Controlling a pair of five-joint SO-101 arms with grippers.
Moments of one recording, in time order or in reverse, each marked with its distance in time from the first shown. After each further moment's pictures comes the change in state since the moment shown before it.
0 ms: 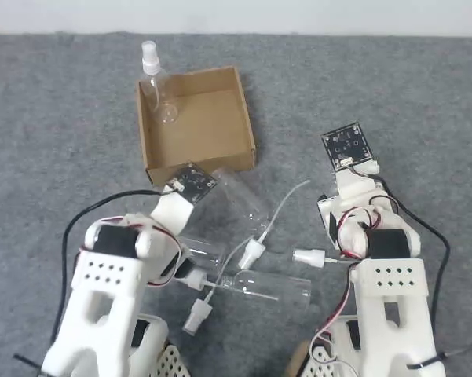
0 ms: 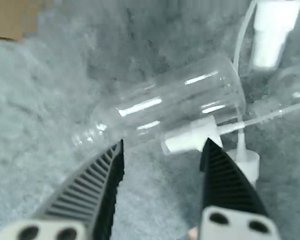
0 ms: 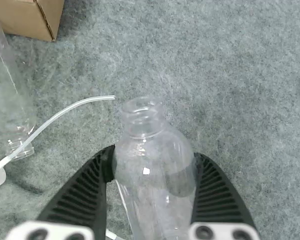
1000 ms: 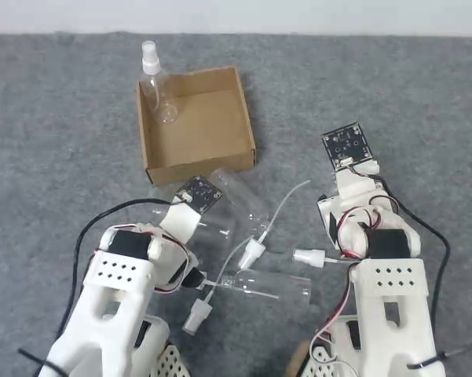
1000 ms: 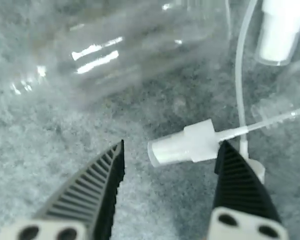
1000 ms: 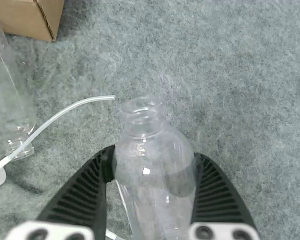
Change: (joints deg) left arm 2.1 1.7 9.1 -9.8 1.8; right arm 0.0 0.0 0.0 0.0 0.0
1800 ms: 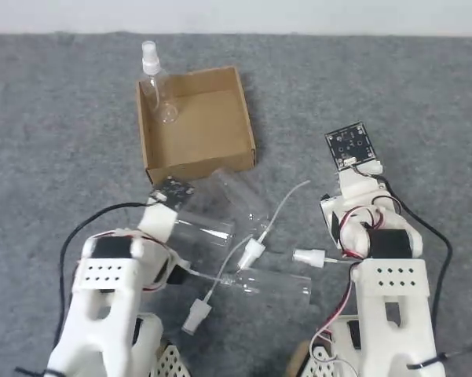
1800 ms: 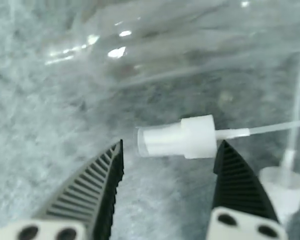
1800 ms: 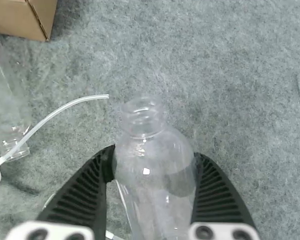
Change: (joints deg) left arm -12.8 0.0 4.8 -5.5 -4.5; right arm 1.1 0.0 0.0 0.0 -0.1
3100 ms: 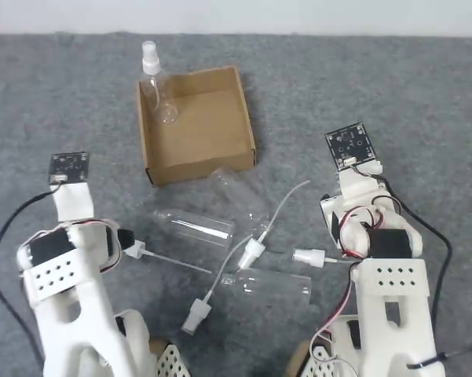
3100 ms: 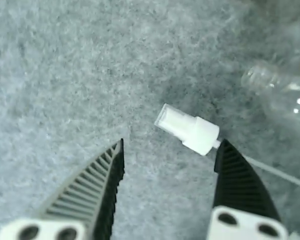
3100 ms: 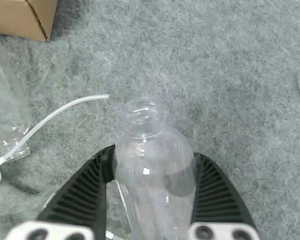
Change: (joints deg) left arm -24.2 0.0 -12.4 4.3 15.3; right arm 0.0 0.0 0.0 0.0 0.0
